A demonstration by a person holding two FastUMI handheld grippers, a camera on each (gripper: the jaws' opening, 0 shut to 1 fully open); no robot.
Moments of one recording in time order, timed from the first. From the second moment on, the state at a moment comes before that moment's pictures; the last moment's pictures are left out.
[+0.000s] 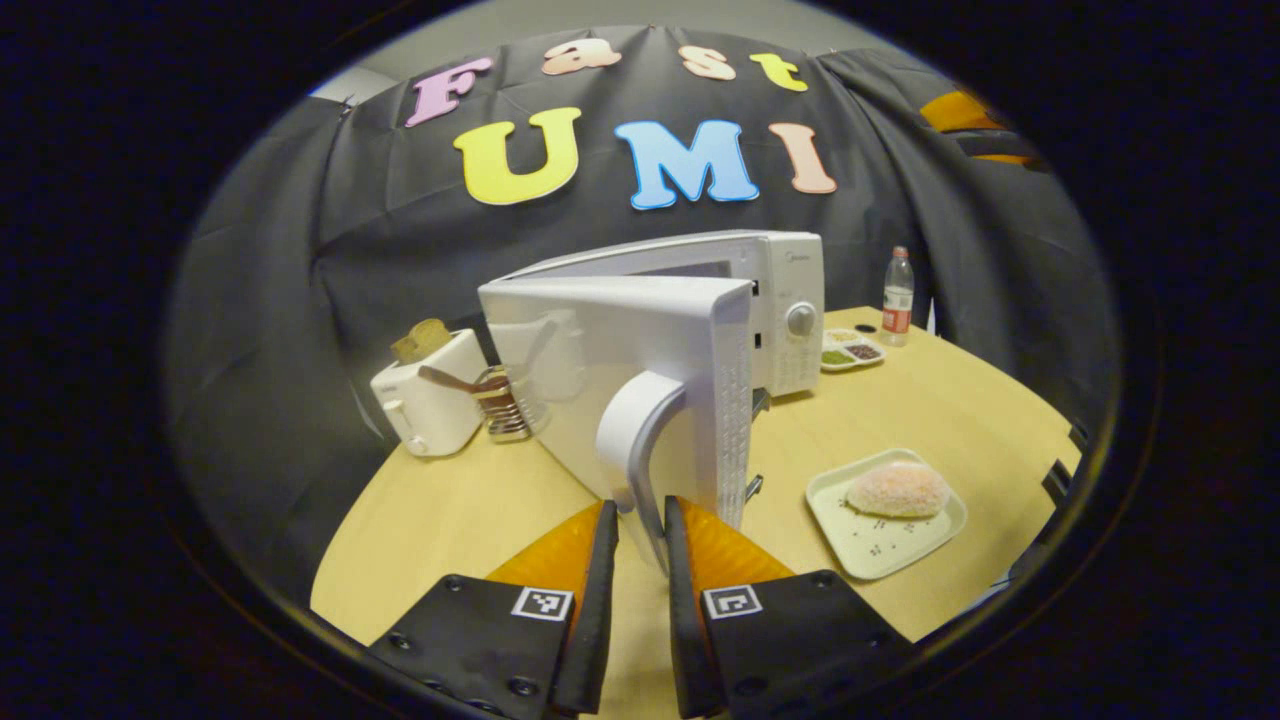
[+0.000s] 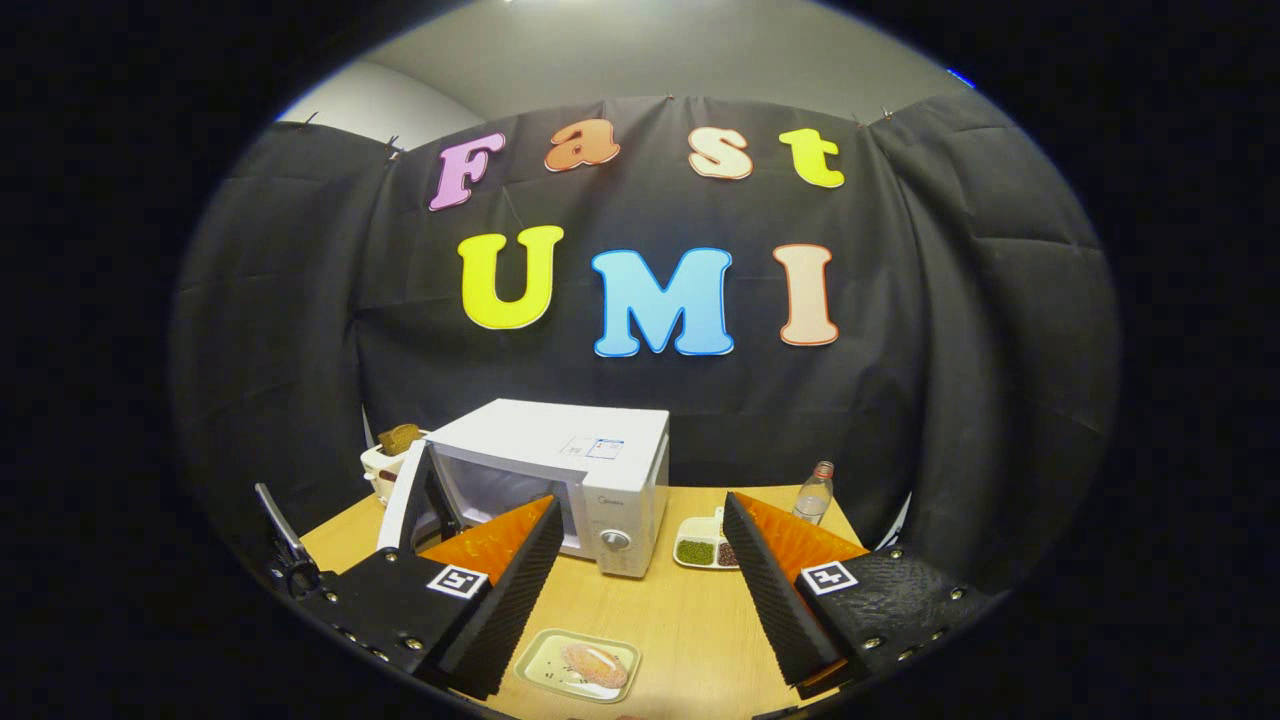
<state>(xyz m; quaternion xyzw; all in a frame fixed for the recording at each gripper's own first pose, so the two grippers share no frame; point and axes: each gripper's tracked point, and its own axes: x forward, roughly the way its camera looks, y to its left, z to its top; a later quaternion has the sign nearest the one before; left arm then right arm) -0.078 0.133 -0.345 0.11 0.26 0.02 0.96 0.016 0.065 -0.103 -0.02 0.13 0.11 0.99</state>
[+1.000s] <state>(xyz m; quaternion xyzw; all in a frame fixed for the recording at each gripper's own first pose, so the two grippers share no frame) -0.149 0.319 -0.306 0.12 0.26 0.18 0.94 0.005 0.123 -0.109 -0.03 0.13 0.16 0.98</state>
